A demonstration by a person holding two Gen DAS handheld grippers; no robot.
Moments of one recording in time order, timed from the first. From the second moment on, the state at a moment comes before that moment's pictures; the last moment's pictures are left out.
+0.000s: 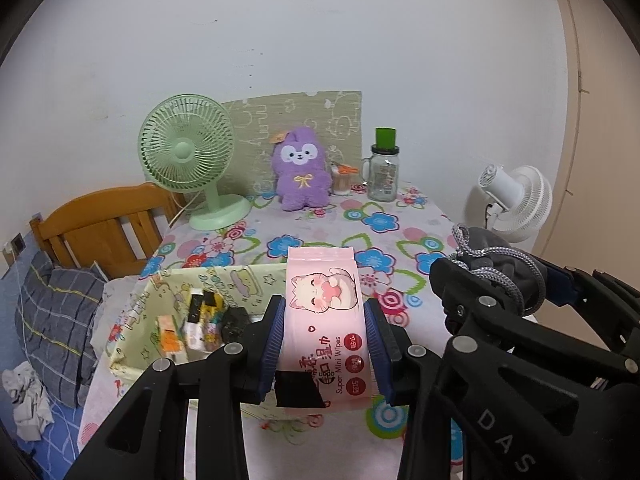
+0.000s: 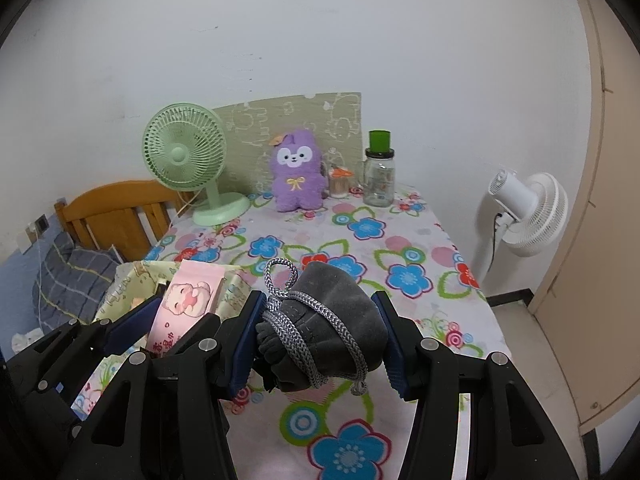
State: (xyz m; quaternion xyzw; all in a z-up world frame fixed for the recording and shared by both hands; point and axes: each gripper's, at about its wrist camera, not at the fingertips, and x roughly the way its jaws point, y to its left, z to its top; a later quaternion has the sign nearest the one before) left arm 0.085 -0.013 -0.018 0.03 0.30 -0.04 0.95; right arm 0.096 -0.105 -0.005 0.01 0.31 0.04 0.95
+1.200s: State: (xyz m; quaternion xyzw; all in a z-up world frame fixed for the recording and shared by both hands) left arm 0.152 0.082 -0.064 0.02 0.36 -0.01 0.93; right arm 0.161 -0.015 -0.043 -0.02 0.34 0.09 0.94
